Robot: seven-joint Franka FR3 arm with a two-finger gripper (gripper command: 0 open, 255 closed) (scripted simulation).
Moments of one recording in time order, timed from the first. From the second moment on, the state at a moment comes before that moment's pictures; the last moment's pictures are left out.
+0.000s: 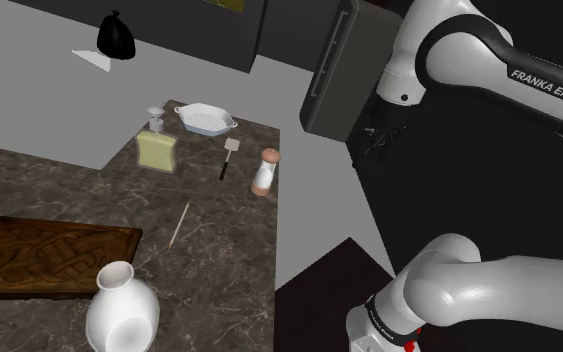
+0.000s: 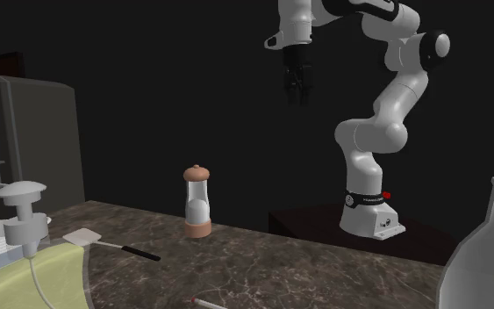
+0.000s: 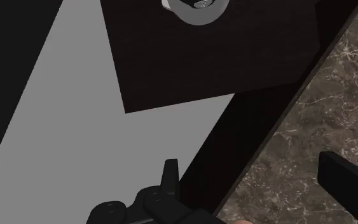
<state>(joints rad) 0.02 -0.80 0.02 -2.34 -0.06 1.42 0.17</state>
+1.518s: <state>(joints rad) 0.00 -0.07 0.02 -2.05 -0.02 1.92 0.27</state>
